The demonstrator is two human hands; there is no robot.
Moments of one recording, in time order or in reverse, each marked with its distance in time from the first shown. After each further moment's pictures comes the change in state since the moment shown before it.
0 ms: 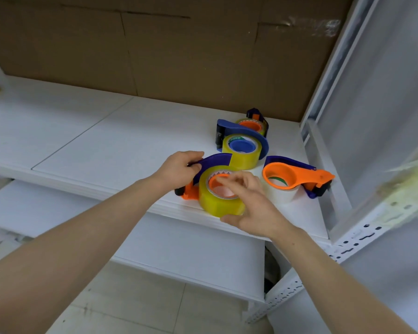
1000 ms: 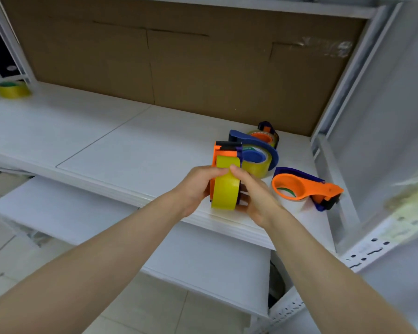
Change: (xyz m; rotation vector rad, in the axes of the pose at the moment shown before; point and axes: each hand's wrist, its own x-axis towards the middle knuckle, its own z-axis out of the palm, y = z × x) left_hand -0.031 0.015 0.015 -0.908 -0.161 -0.108; right_hand 0.038 -0.023 -0.002 1.127 0.103 0.456
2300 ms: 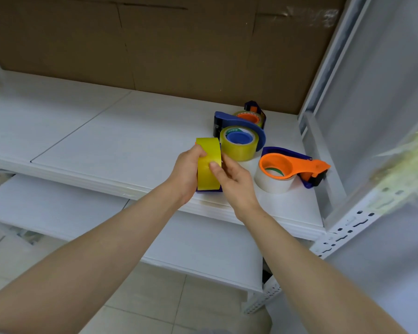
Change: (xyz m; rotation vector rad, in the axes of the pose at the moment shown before) left_hand 0.014 -0.012 0.015 -0.118 0.184 0.014; right_hand 0.000 0.033 0.009 -0.197 0.121 -0.381
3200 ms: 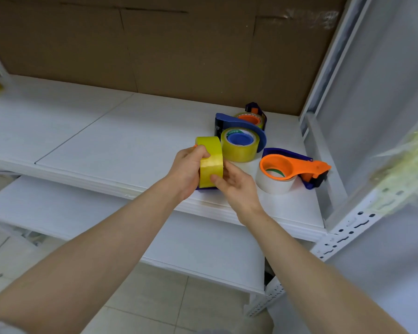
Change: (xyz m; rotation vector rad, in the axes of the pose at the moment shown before) left_hand 0.002 0.007 0.000 0.002 0.035 -0.002; right_hand -0.004 0.005 -0.007 -0.041 -0.024 0.029
